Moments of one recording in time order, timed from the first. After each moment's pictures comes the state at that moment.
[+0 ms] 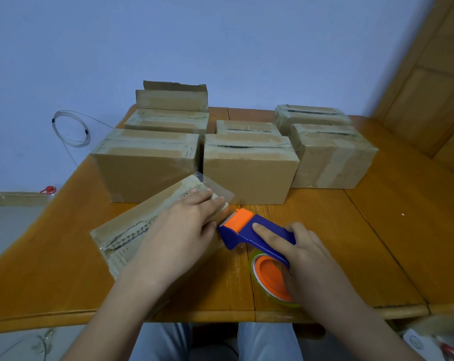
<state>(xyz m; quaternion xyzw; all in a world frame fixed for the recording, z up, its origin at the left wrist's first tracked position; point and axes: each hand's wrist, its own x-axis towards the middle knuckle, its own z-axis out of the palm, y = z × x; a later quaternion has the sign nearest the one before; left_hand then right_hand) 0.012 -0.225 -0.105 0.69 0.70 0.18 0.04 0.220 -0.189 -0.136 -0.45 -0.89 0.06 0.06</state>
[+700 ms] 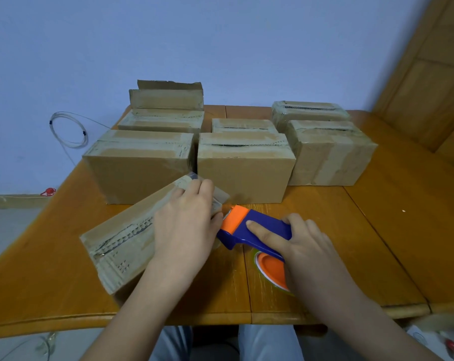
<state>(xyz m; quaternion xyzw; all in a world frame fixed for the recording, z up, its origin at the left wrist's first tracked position) 0.039 -0.206 -0.112 0.60 0.77 0.18 -0.12 0.222 -0.176 -0.149 -0.45 -0.88 -0.08 0.11</state>
